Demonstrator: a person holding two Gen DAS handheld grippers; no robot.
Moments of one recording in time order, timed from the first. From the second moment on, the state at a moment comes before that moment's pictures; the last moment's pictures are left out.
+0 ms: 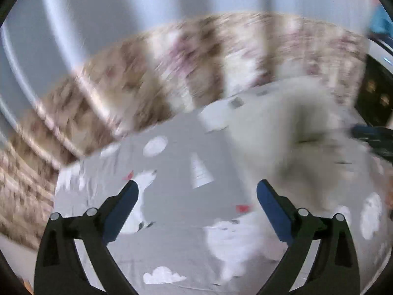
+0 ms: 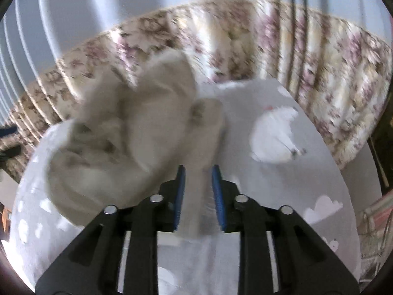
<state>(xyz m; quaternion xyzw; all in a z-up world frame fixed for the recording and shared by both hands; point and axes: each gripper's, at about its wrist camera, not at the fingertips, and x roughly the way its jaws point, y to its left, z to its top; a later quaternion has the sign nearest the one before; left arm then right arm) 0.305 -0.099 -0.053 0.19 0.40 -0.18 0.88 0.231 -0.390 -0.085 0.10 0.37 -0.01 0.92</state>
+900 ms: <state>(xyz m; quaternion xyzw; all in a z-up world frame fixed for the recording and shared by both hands) 0.318 -0.216 -0.136 0.22 0.45 -0.26 0.82 0.353 -0.470 -0.120 0.11 0.48 0.01 0.87</state>
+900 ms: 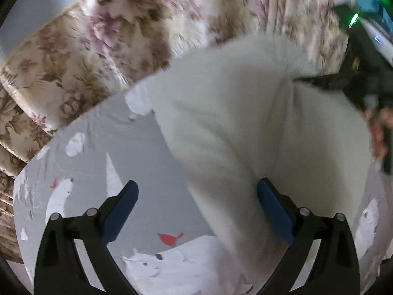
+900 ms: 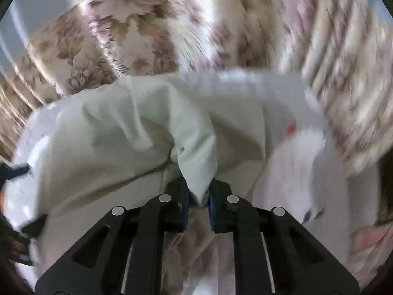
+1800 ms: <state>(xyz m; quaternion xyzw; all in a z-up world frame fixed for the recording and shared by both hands) 0.322 -0.208 -0.134 0.20 0.42 -0.25 0.85 0.258 -0.425 -0.116 0.08 0.45 0.13 0.88</state>
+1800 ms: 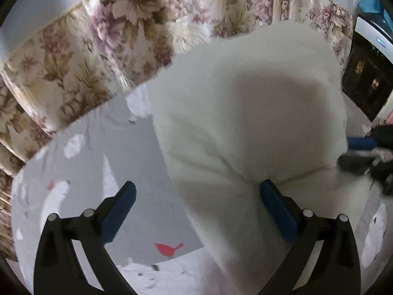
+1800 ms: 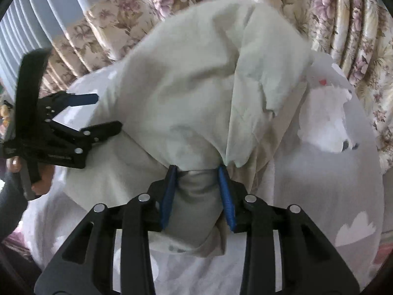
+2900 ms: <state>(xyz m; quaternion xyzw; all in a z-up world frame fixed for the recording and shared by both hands) 0.447 -0.237 -0.166 0.16 0.47 -0.25 0.83 0.405 -0.440 -0.166 0.00 0.49 0.05 0.87</state>
